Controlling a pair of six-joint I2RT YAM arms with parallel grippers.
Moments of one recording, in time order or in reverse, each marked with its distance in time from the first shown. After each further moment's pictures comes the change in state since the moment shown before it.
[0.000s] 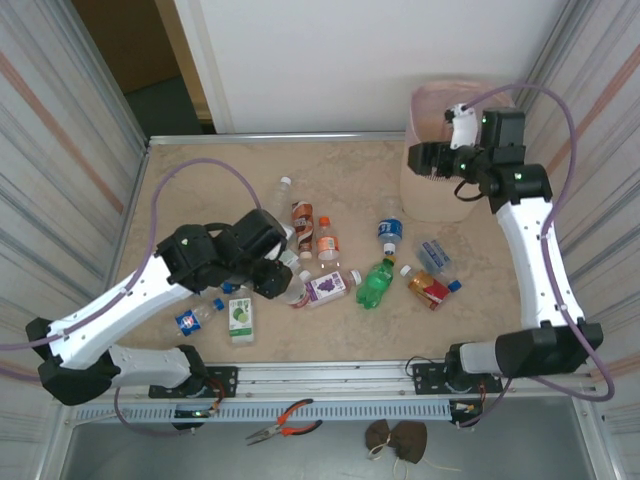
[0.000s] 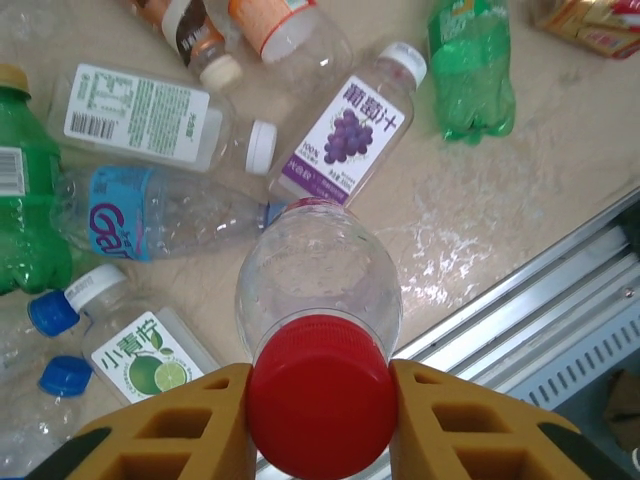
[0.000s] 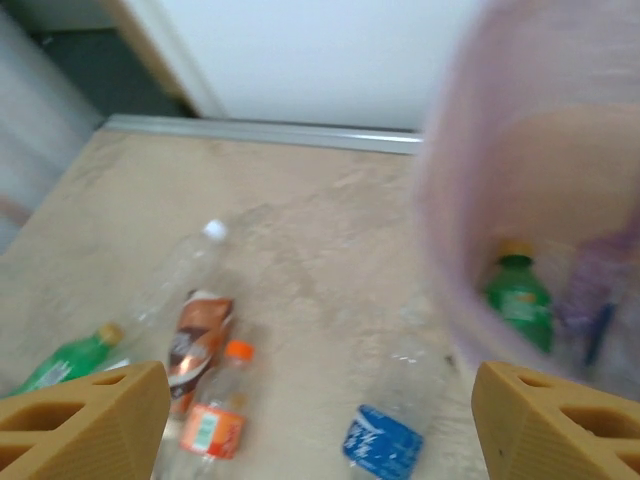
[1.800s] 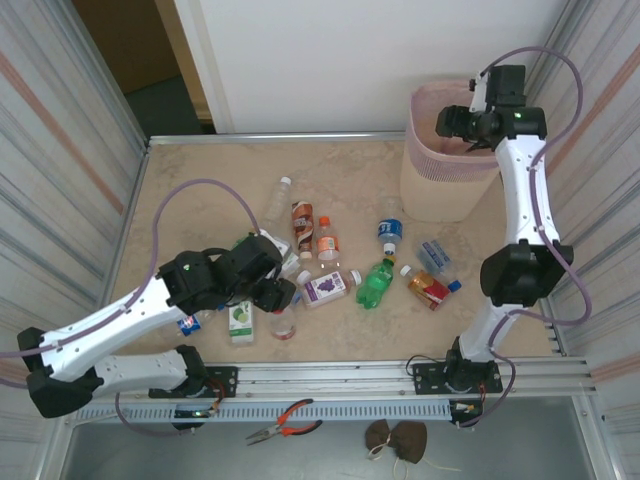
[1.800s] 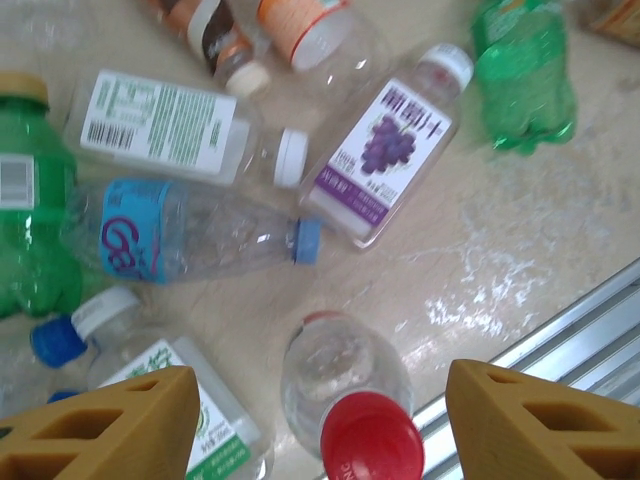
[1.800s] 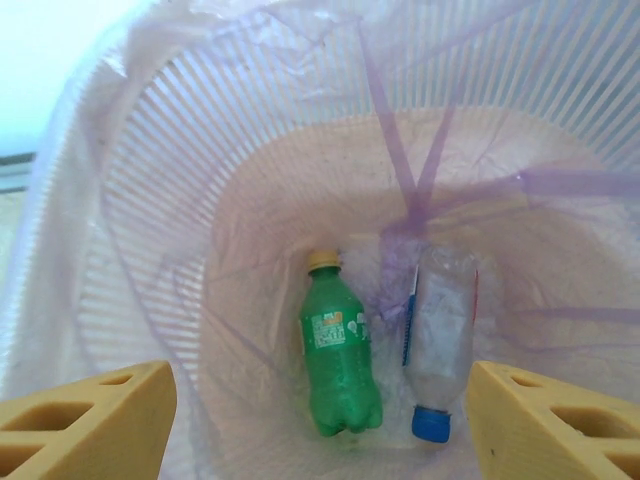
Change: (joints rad) left arm -0.072 -0.131 -0.288 0.179 -0.129 -0.046; right arm -0.145 0.468 0.515 -0.223 0.291 0.076
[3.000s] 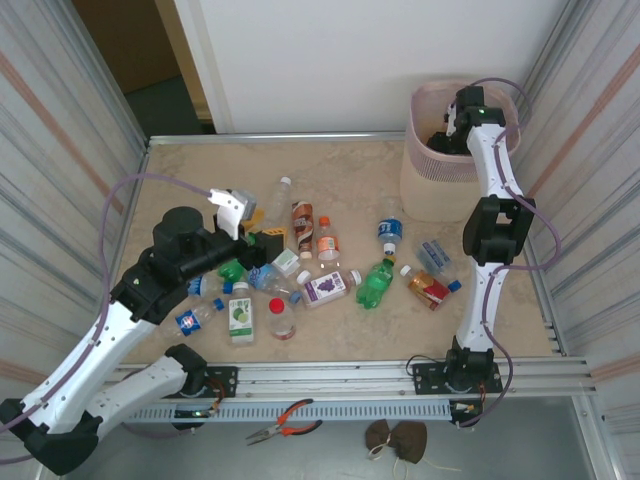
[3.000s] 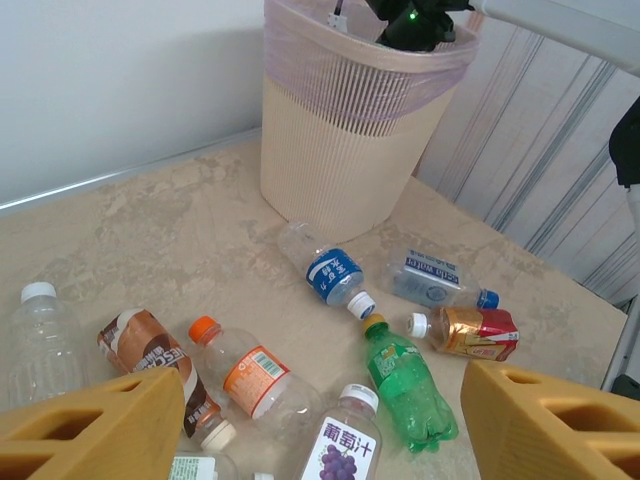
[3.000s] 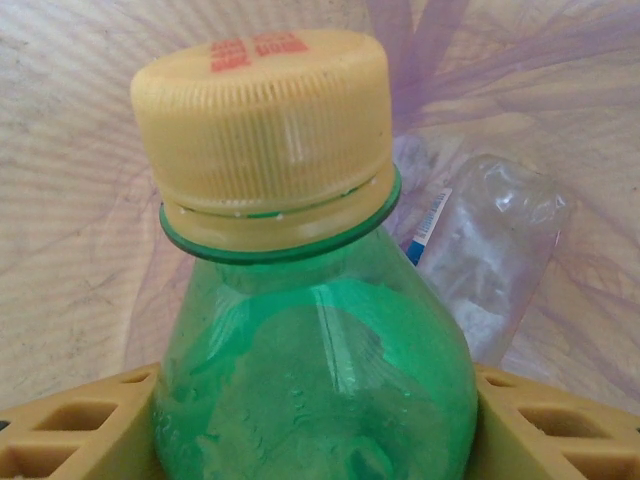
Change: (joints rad) left arm 0.412 -0.255 -0.161 0.679 0.412 0.338; right arm 0.000 0.464 0.227 -0.146 0.054 -0.035
